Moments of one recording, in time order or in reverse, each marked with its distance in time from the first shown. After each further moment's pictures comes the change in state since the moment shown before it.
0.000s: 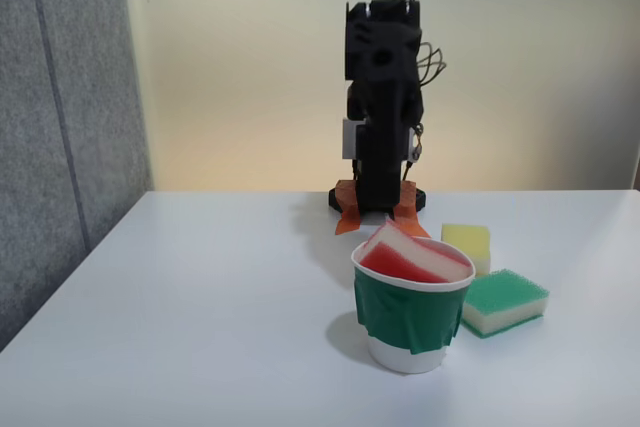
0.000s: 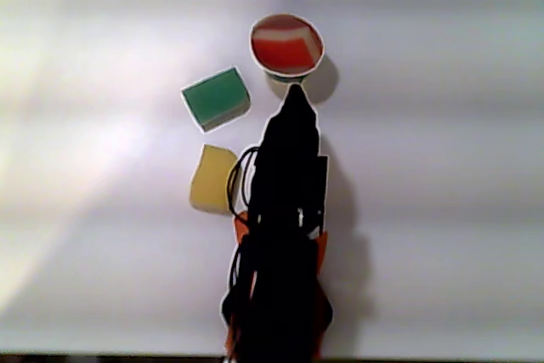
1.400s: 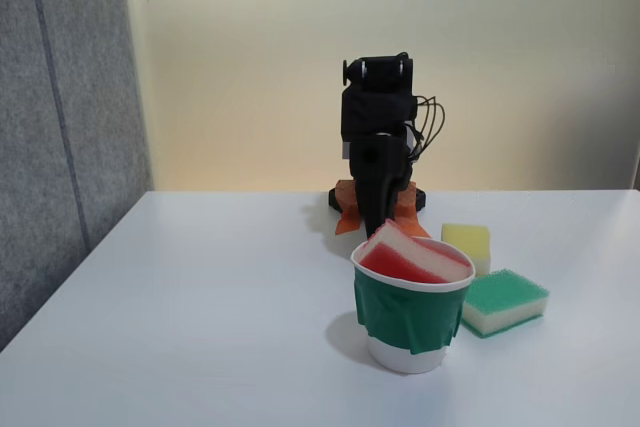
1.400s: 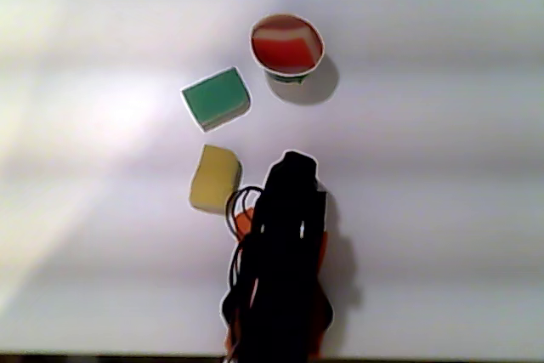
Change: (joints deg) arm 2.2 13.3 29.5 17.3 1.8
